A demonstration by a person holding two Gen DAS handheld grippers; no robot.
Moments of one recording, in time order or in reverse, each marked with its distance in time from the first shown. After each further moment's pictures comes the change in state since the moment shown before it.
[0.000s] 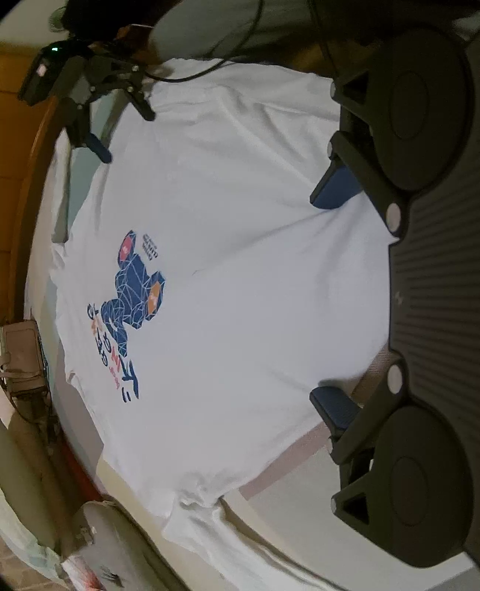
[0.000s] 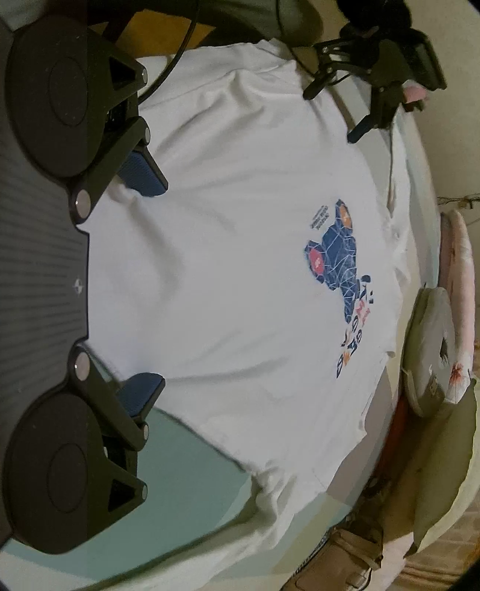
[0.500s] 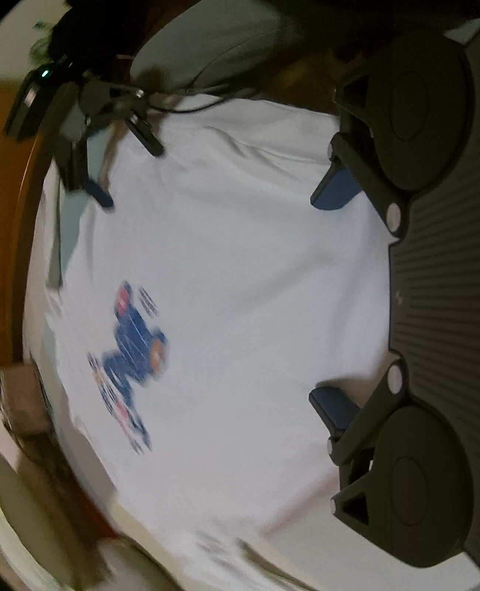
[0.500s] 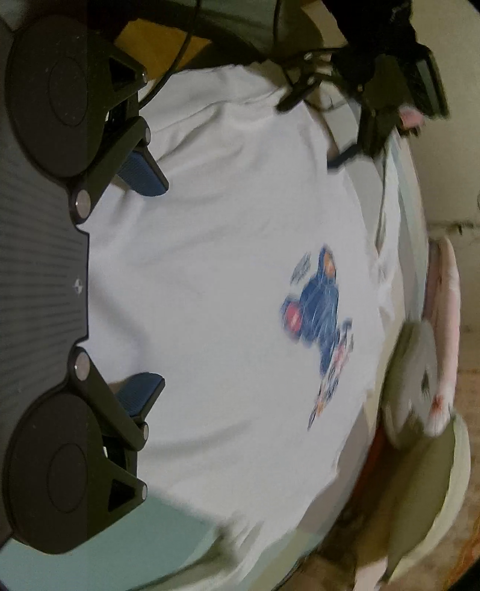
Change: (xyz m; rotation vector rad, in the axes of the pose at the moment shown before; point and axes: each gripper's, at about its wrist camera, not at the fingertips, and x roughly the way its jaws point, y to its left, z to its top) left arm -0.003 -0.014 -0.015 0.018 -0.007 -0.081; right arm 0.008 0.031 -0.002 -0.031 -0.058 0.050
